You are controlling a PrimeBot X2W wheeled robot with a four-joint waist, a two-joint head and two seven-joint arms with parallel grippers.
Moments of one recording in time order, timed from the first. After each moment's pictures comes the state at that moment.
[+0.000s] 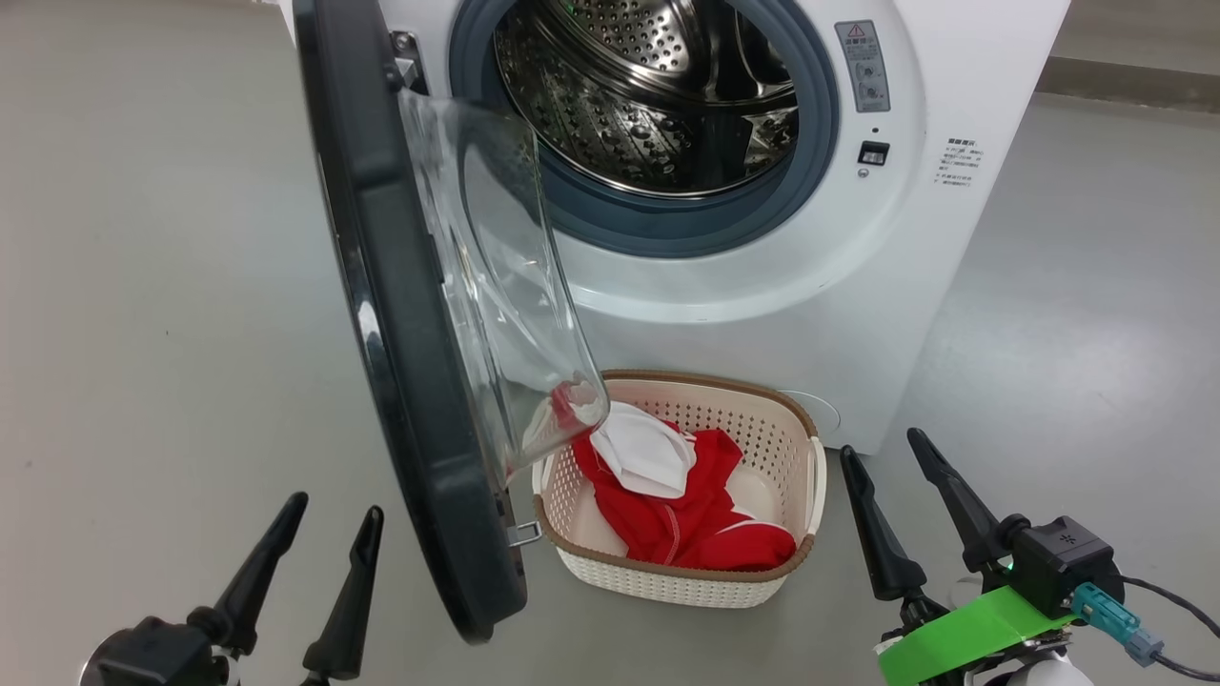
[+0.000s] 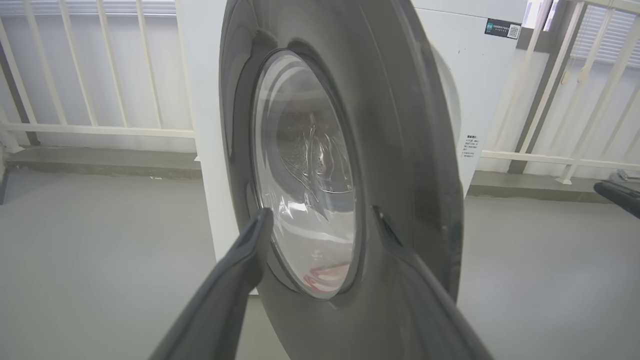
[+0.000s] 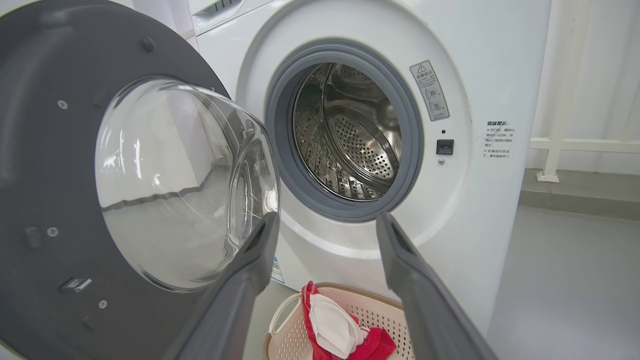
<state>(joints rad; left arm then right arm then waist) -0.02 0.30 -0.17 0.04 -0.44 -0.09 -0.25 -0.04 -0.04 0.12 0.18 0.31 0.12 -0.26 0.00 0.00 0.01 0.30</state>
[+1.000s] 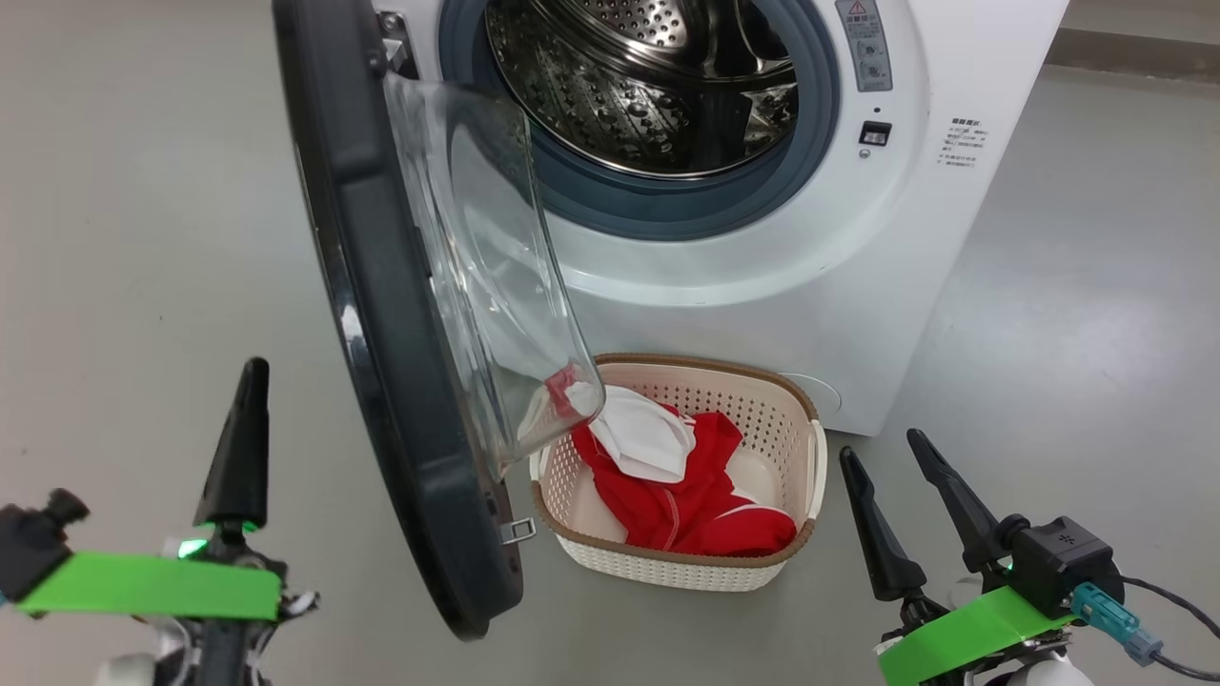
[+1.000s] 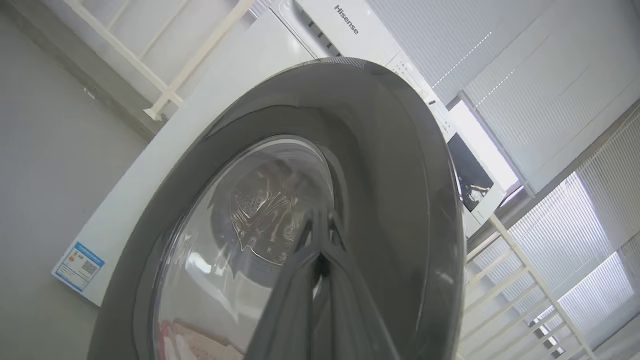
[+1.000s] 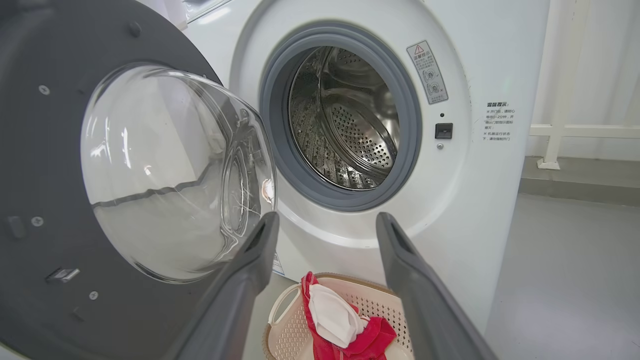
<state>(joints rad) -0.19 0.13 -0.01 0.03 -1.10 -0.11 -0.09 -0.05 -0.05 0.12 0.19 0.31 0.12 -0.26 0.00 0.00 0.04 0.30</state>
